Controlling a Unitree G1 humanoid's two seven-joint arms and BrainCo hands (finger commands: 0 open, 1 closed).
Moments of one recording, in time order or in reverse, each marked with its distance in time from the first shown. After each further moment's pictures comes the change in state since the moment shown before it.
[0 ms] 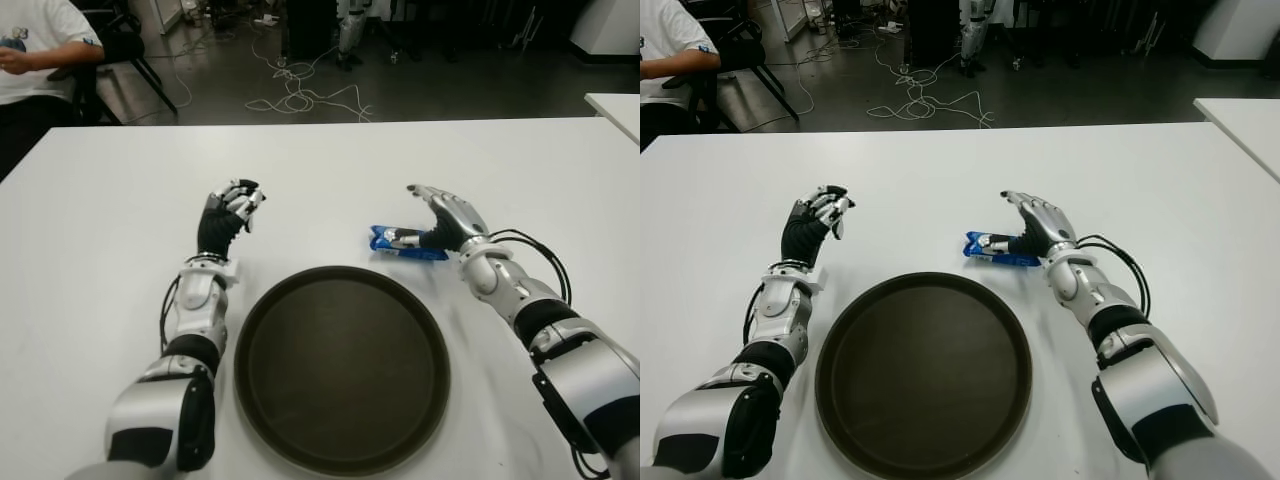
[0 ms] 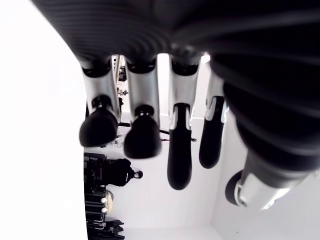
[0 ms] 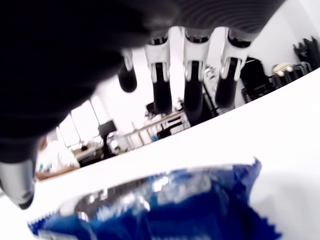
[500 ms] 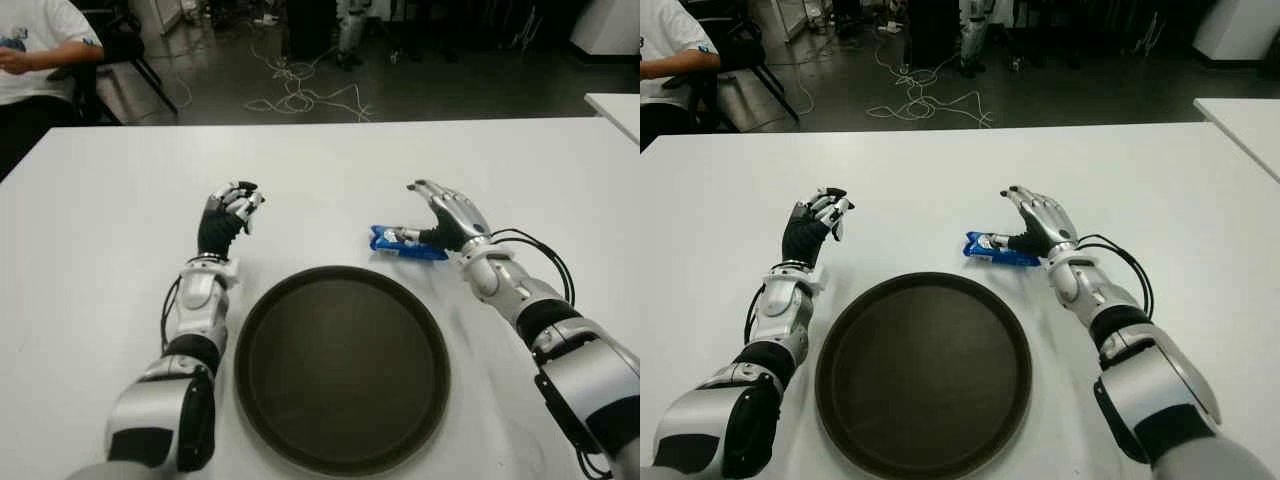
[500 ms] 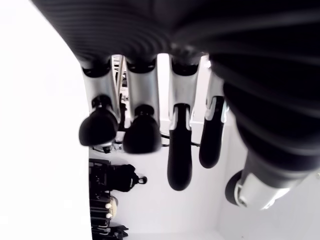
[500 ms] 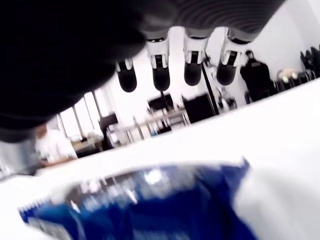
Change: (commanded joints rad) left arm -0.001 0.001 -0.008 -0.003 0.003 0.031 0.029; right arm 0.012 -0.002 -0.032 -0.010 0.023 -0.065 -0.095
